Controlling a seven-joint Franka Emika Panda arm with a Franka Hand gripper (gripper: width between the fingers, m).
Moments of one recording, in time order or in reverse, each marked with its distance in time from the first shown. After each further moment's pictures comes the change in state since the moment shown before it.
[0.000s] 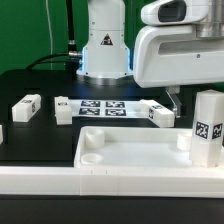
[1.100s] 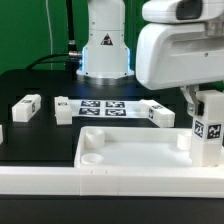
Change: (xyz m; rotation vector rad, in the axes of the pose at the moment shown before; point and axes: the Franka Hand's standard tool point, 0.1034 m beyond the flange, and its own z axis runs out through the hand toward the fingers) arm 0.001 0.002 -0.001 0.001 0.003 -0.038
